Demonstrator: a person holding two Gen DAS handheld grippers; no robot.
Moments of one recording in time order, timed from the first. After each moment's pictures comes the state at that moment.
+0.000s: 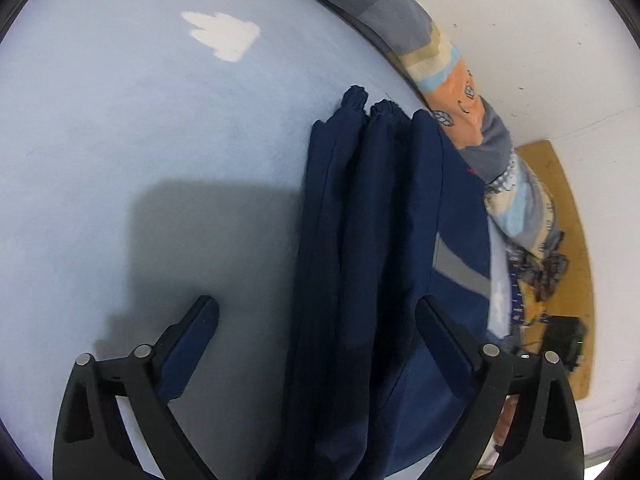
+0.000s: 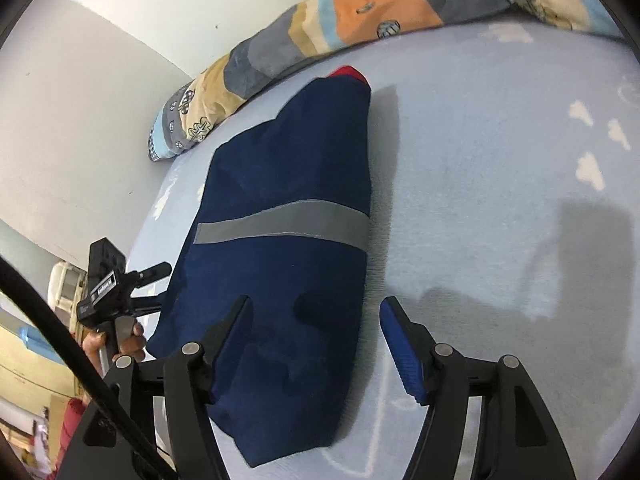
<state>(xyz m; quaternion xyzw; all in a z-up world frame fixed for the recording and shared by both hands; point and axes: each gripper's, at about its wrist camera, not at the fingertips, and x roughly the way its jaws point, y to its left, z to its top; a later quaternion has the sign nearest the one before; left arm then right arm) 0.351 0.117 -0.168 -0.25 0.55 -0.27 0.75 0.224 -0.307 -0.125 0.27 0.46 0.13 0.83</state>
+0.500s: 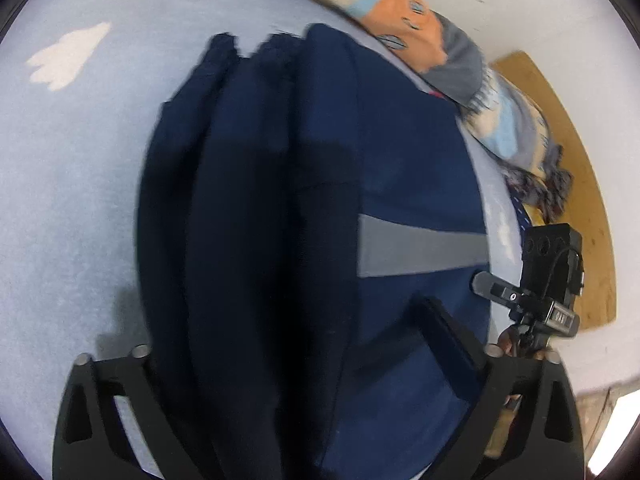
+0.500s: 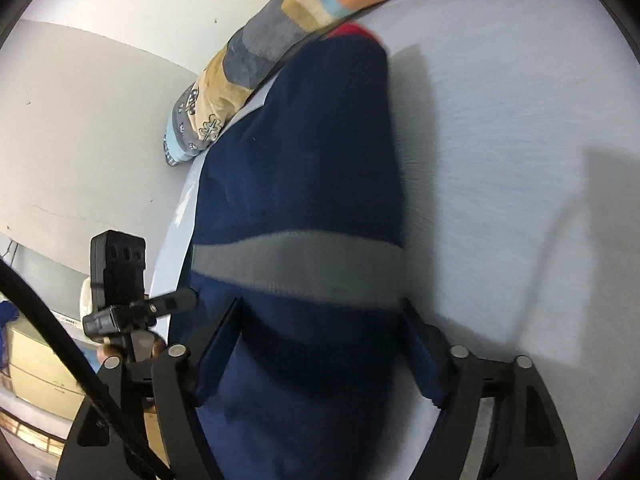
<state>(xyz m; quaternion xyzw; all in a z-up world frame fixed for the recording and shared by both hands) 0.368 0.018 -0.155 -0.12 0.58 -0.33 0.74 0.282 -0.292 -0.169 0.33 0.46 0.19 0.80</state>
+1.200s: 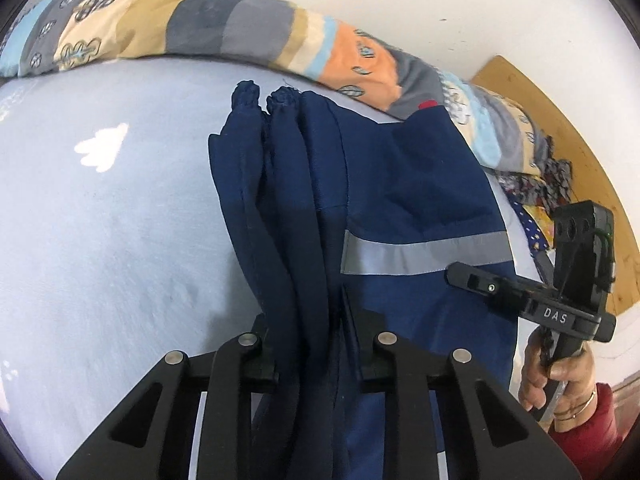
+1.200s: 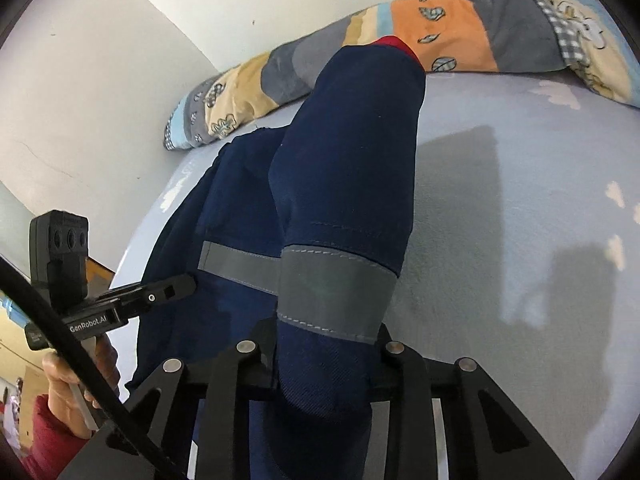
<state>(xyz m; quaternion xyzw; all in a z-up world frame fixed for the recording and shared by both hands) 0.281 0.019 -0.069 -0.06 0.47 -0.32 0.82 0.238 -0.254 -0.084 0.21 0.43 0.15 0.87</state>
